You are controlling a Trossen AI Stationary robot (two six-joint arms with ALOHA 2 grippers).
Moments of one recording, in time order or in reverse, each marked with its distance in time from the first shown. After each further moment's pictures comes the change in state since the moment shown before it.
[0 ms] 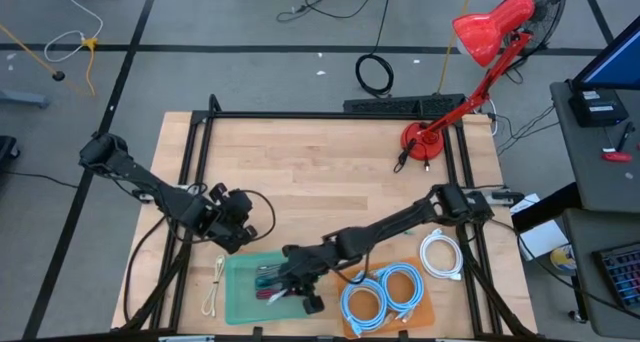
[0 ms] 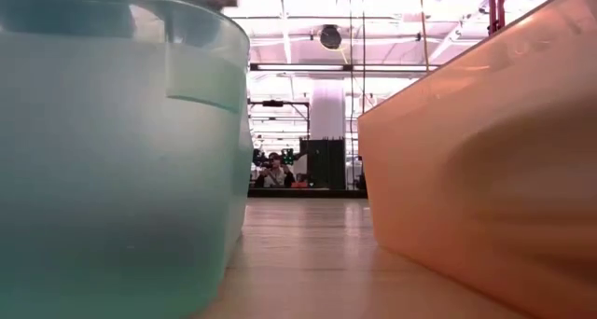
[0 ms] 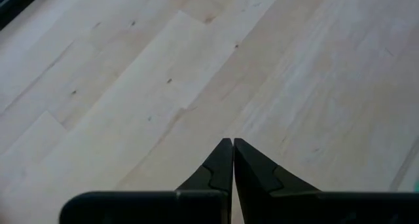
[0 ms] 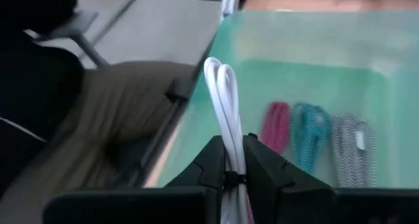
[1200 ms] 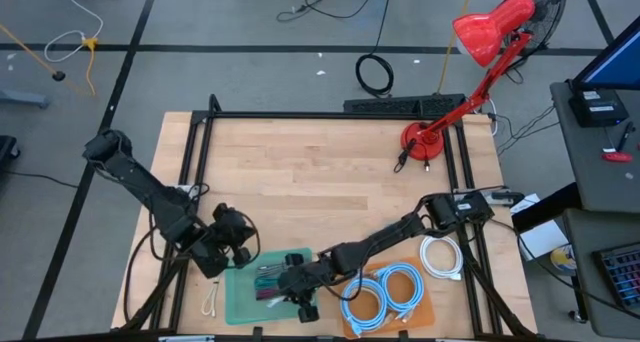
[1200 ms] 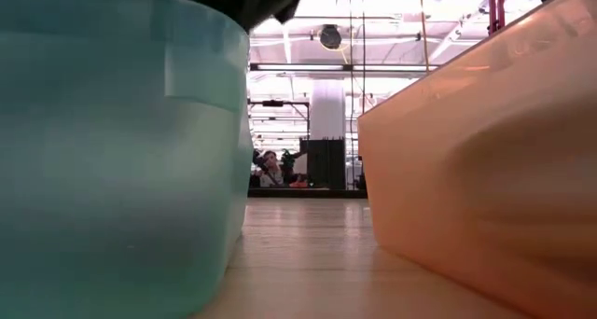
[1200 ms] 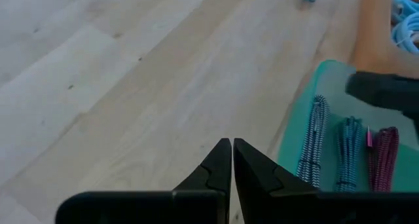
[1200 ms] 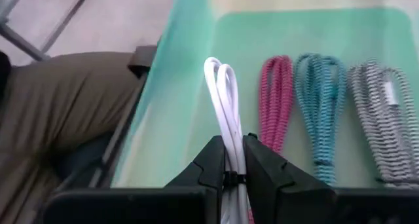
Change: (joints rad) left arm -0.233 0.001 -0.005 0.222 -0.080 -0.134; right arm 0.055 0.111 0.026 0.021 0.139 0.093
